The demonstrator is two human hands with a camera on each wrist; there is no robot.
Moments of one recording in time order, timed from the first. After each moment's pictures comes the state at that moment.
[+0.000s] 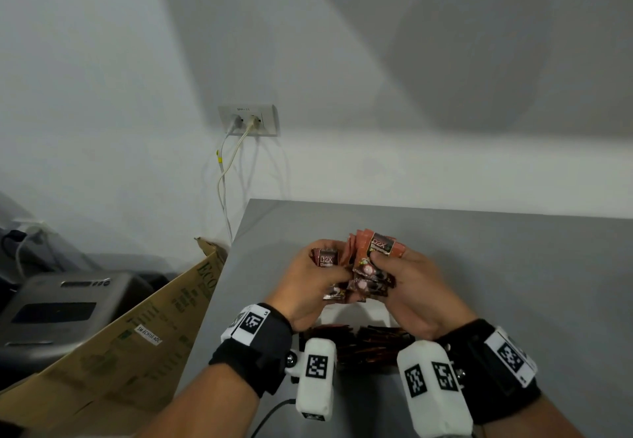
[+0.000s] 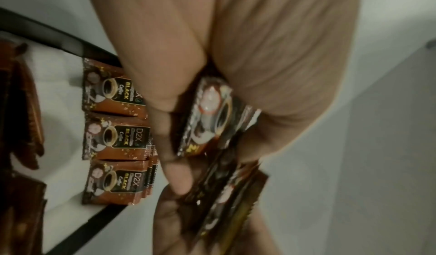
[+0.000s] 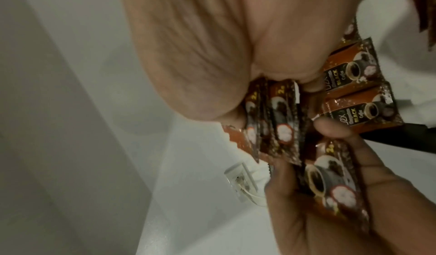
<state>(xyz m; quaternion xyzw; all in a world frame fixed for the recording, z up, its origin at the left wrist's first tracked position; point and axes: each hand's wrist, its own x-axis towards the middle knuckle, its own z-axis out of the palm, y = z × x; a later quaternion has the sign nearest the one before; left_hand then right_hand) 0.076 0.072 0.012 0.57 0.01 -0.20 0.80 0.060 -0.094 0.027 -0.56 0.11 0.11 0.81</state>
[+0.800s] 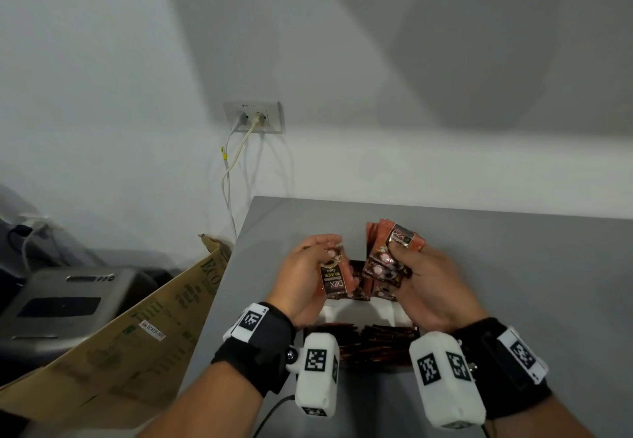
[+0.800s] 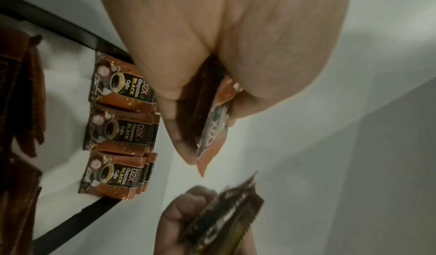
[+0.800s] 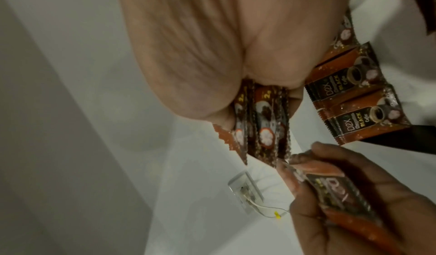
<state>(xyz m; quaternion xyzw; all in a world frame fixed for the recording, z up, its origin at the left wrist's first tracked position) 0.083 0.078 0.006 0.47 0.12 -0.15 0.86 0.065 -0.099 0.026 -0.49 0.16 0.09 0.85</state>
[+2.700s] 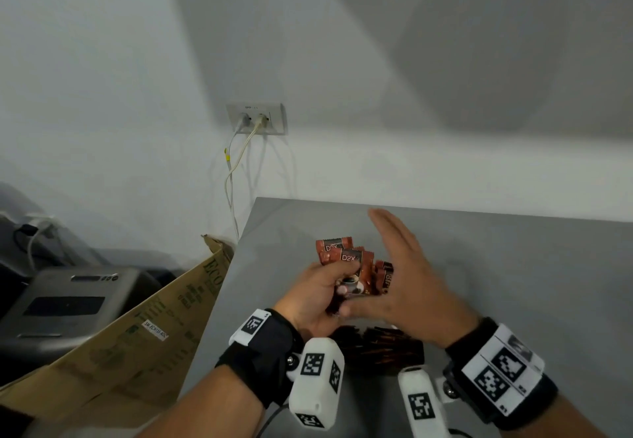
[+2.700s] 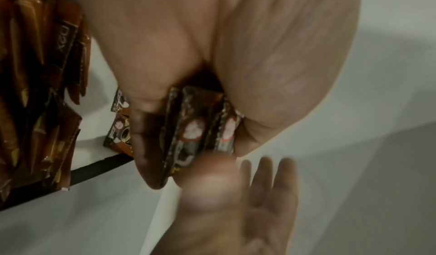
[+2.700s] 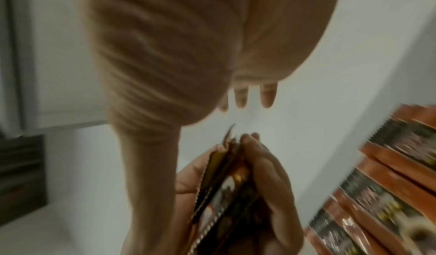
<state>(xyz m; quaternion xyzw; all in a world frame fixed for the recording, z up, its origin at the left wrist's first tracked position) 0.066 0.067 0.007 0.44 0.09 -0.26 0.86 0.050 -0.096 0.045 -0.90 -0.15 0.06 0.40</state>
